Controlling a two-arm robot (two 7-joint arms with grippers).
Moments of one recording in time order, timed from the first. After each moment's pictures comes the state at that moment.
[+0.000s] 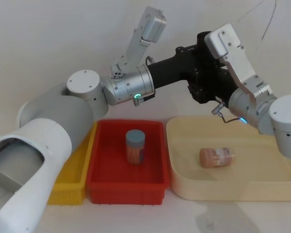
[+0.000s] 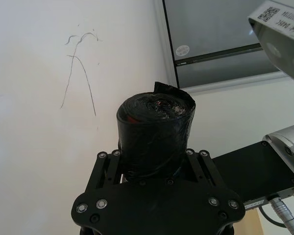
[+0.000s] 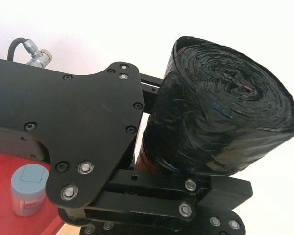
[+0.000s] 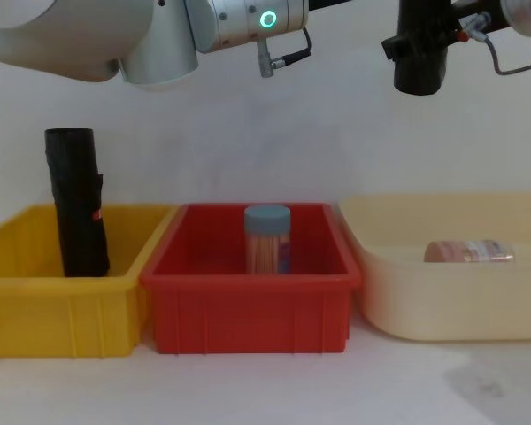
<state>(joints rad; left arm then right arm) -1.36 -0.19 0.54 -0.12 -0.57 -0.47 -1.10 0.73 0.31 -0.46 -1.49 0.03 0.53 0.24</state>
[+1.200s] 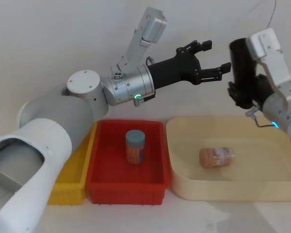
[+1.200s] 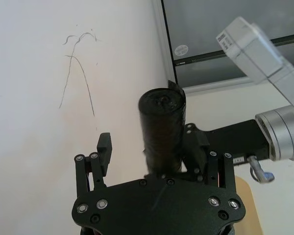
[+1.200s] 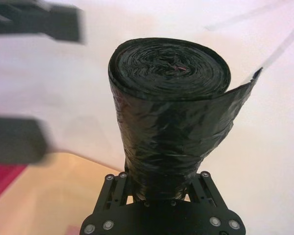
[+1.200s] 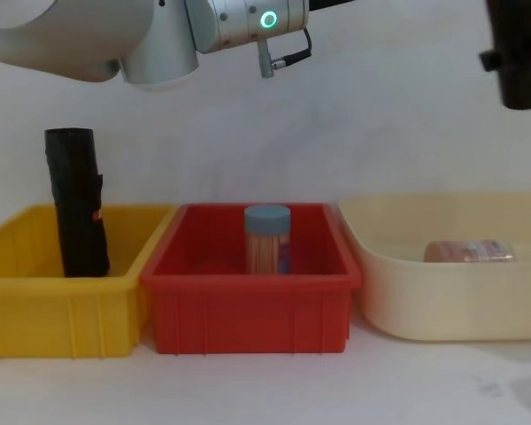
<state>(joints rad) -1.36 -0.19 0.54 -0.12 -0.57 -0.47 -1.10 0.66 0.34 -0.34 -1.52 0.01 0.61 0.14</state>
